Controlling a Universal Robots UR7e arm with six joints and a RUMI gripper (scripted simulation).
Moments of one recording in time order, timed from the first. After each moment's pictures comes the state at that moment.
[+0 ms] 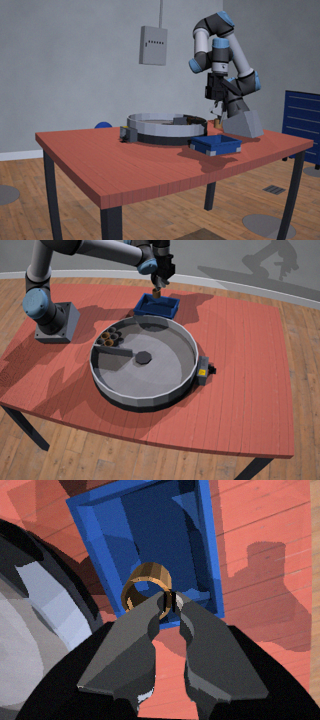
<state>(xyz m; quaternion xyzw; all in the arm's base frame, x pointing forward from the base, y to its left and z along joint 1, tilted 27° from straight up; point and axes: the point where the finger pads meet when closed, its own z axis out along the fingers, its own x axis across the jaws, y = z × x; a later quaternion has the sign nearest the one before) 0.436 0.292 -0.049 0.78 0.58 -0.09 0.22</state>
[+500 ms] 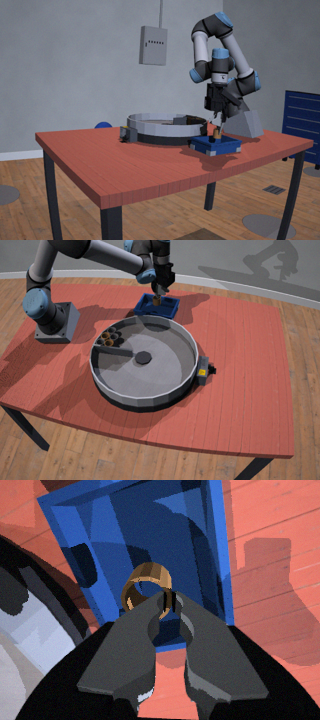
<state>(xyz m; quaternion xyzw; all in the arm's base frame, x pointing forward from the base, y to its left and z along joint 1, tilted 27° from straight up) 0.442 0.272 -0.090 0.78 0.58 -0.09 0.22</state>
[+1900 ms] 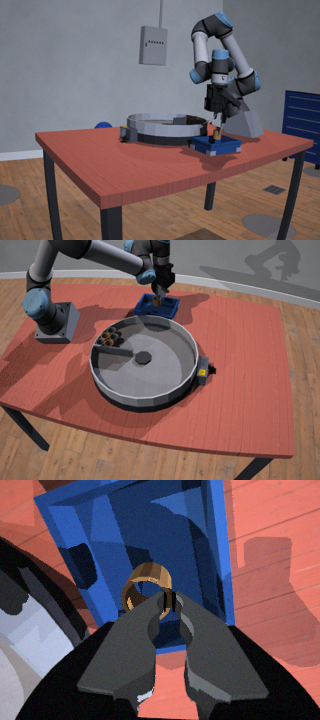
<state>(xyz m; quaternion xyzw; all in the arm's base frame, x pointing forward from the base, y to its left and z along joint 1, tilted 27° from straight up) 0.442 0.270 -0.093 0.78 0.58 -0.09 0.22</state>
